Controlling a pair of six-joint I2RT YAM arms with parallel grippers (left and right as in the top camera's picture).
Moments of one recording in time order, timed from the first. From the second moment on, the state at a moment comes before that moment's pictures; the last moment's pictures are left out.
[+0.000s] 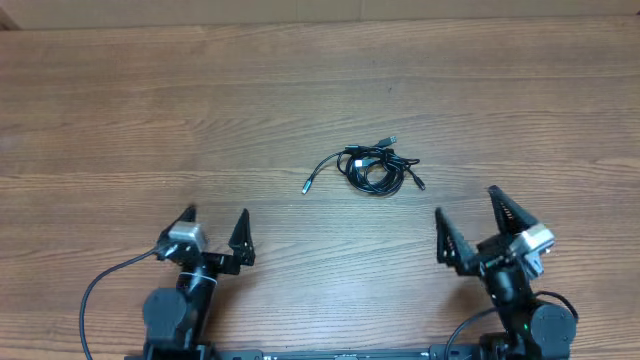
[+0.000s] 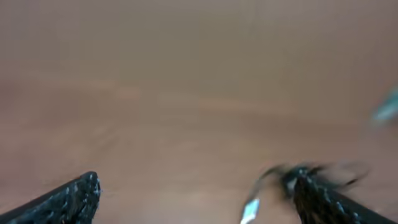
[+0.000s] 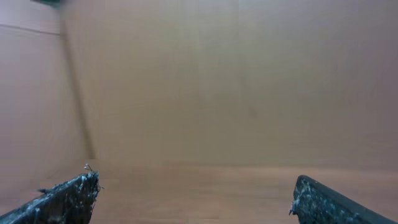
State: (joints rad) left arm -0.07 0.08 0.01 0.04 0.16 -0.26; right arm 0.08 0.01 0.02 0.27 -0.34 0.29
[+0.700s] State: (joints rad) left arm -0.07 1.10 1.50 -1.24 0.60 -0.06; right arm 0.08 0.79 1.08 -0.87 -0.44 0.17
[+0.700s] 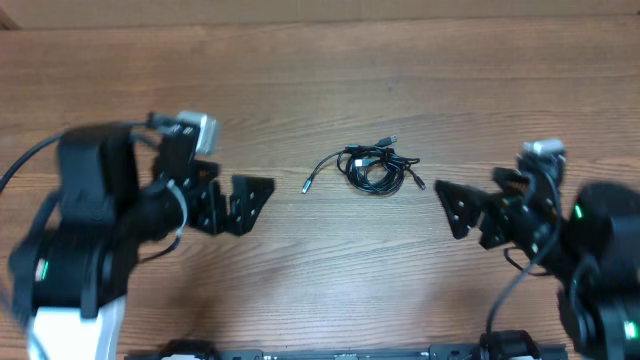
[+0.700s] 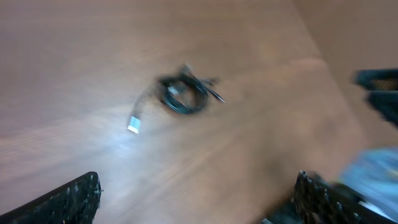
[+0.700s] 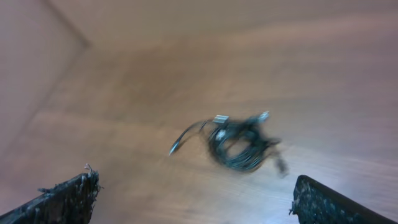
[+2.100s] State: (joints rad) left arm -0.26 1.82 1.51 -1.20 0.61 -0.18; right arm 0.09 1.58 1.10 -0.63 -0.37 1.00
